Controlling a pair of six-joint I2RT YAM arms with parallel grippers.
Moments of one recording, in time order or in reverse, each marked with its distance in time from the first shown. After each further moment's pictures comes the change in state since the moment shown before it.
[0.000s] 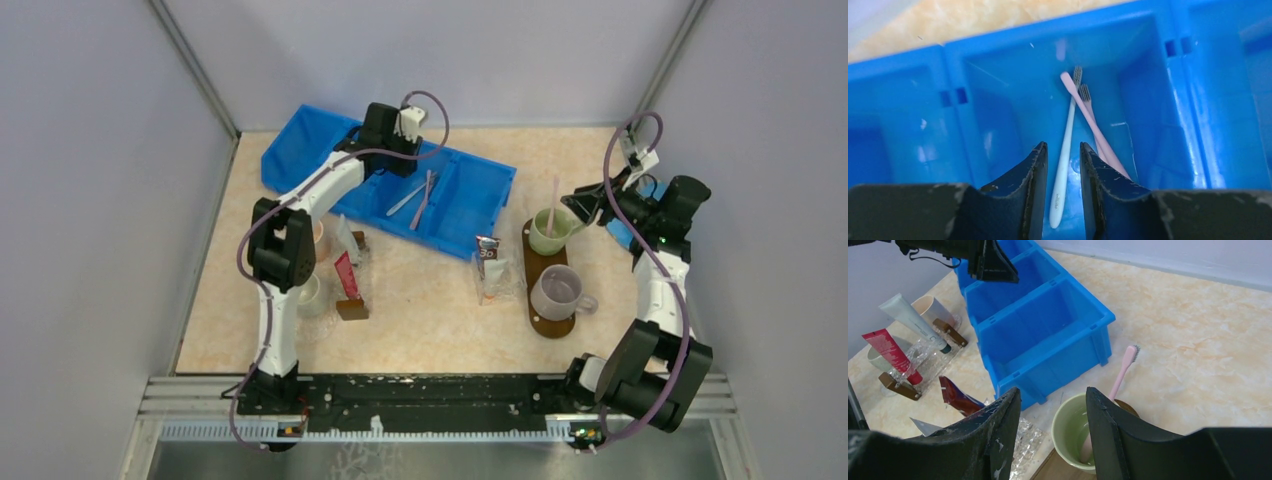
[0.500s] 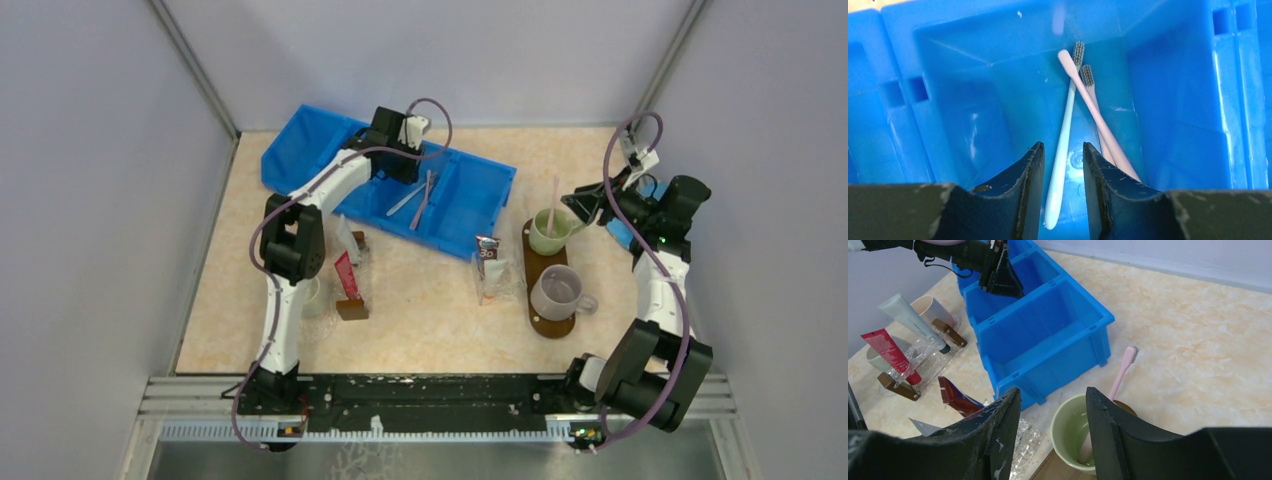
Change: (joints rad) left arm 0.000 0.121 0.095 -0.136 0.010 -0.010; right arm 0.000 0.002 0.000 0.006 0.000 0.001
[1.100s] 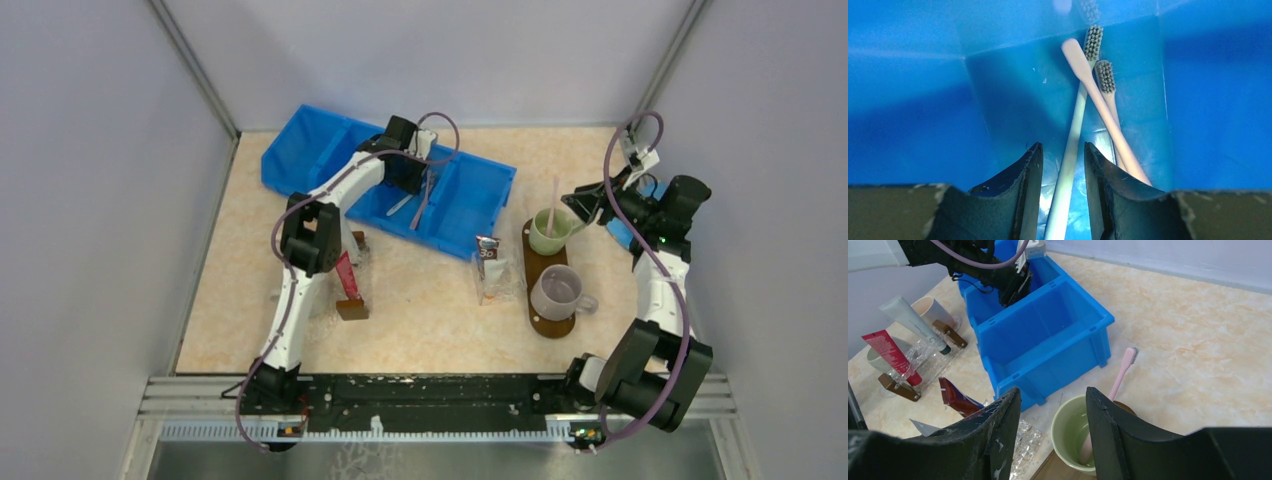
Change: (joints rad) left arm -0.008 0.200 0.189 -0.124 -0.039 0.008; right arm 0.000 0.000 0.000 0.009 0.000 0.008
